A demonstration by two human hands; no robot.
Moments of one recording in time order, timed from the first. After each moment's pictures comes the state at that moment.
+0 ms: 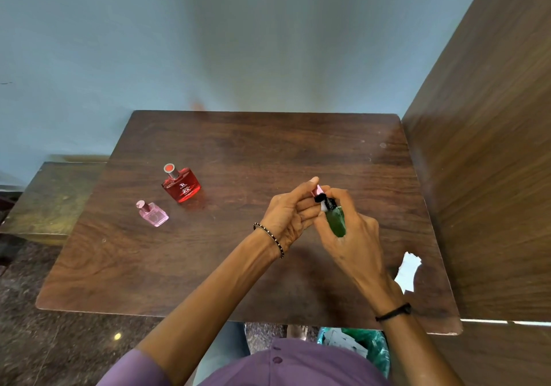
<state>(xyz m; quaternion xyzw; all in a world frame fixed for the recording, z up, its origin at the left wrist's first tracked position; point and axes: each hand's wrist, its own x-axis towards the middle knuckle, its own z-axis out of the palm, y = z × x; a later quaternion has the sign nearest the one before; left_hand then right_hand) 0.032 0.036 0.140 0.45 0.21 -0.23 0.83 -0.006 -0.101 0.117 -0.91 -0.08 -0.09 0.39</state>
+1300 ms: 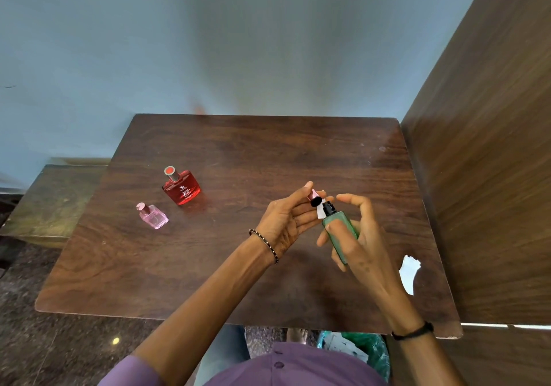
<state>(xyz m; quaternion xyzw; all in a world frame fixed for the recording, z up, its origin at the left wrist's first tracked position) 0.026 0.041 0.138 0.46 0.19 -0.24 0.83 -0.018 -0.111 0.142 -0.78 0.02 0.08 0.62</state>
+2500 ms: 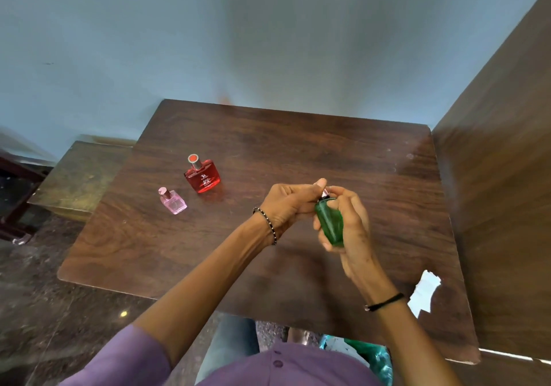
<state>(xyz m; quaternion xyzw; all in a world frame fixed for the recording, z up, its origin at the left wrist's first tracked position) 0.044 0.075 0.122 0.57 0.11 -0.19 0.79 0.022 -0.060 0.117 -0.58 0.11 0.14 0.79</state>
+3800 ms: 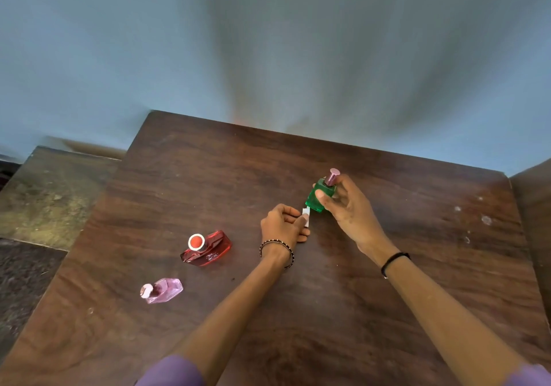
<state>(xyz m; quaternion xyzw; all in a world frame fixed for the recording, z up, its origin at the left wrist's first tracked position) 0.215 0.176 -0.028 0.67 0.33 -0.04 0.66 0.269 0.036 0.009 -0.79 -0.03 0.18 0.58</state>
